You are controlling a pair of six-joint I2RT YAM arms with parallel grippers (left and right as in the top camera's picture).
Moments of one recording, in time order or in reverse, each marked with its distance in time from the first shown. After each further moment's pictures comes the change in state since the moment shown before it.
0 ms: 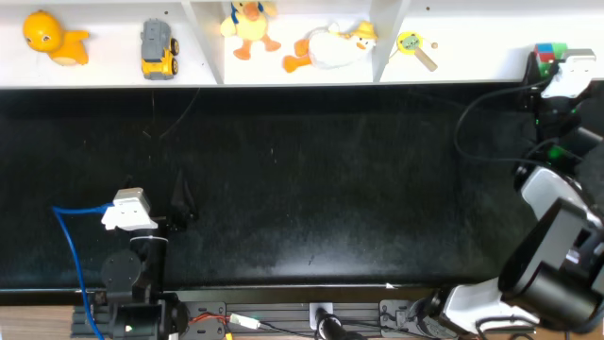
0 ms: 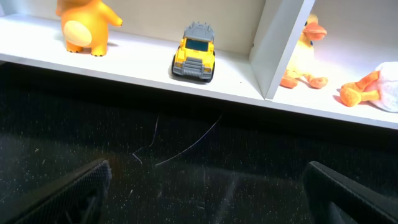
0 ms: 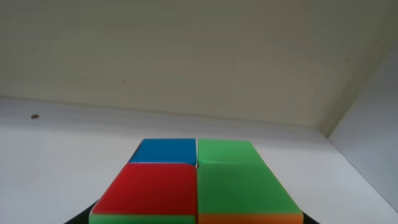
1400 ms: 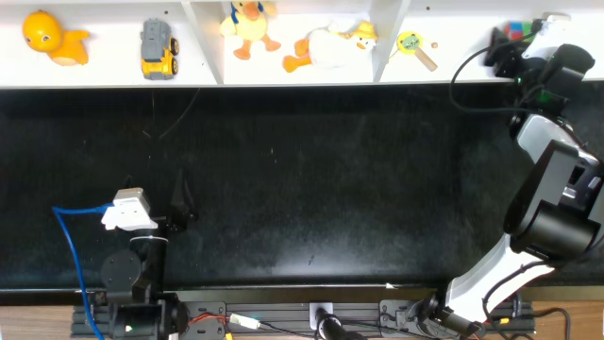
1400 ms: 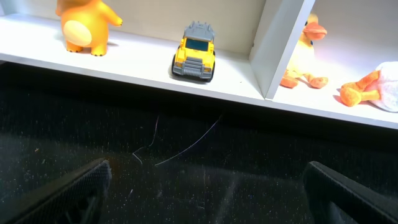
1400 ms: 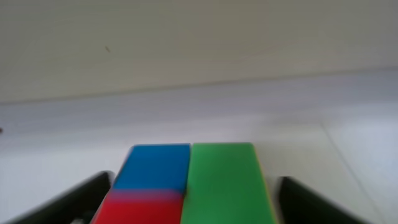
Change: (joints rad) left arm 0.000 0.000 0.000 0.000 0.000 0.000; right arm 0.111 0.311 0.383 -0.315 0.050 0.164
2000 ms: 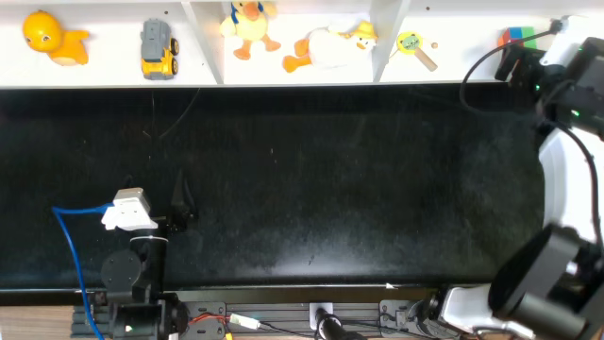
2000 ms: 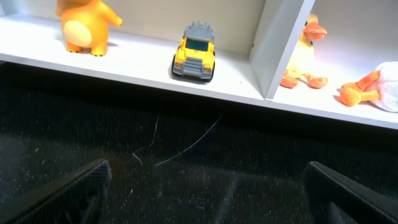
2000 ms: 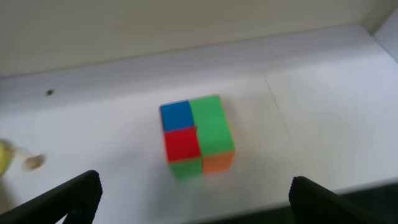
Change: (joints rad) left arm 0.000 0.000 0.000 0.000 0.000 0.000; right arm 0.000 -0.418 0.007 -0.670 0.150 -0.055
